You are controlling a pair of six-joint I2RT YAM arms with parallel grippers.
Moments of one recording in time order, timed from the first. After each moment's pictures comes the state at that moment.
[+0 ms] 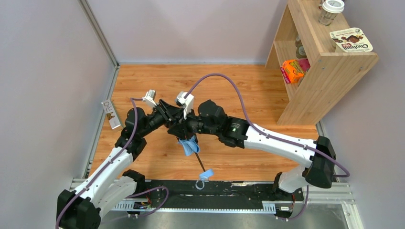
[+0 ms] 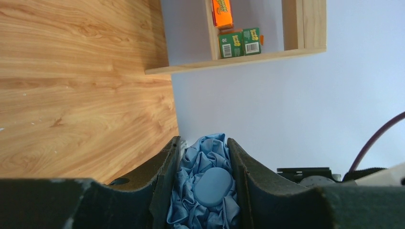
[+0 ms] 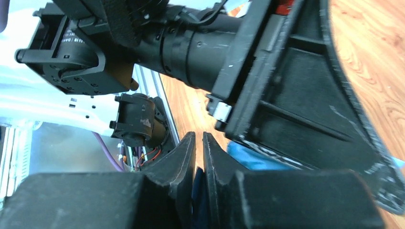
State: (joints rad) left arm -0.38 0.84 0.54 0.26 0.49 -1.32; right arm 1.13 1.46 1.27 -0.07 -0.18 0.32
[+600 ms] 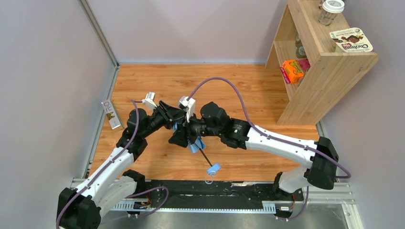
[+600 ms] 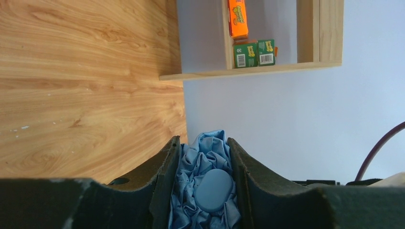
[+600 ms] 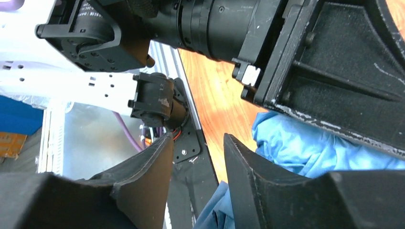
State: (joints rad) left arm -0.39 0.86 0.51 0.25 0.43 -1.32; right arm 1.11 1.45 1.19 -0.03 -0.28 0.39
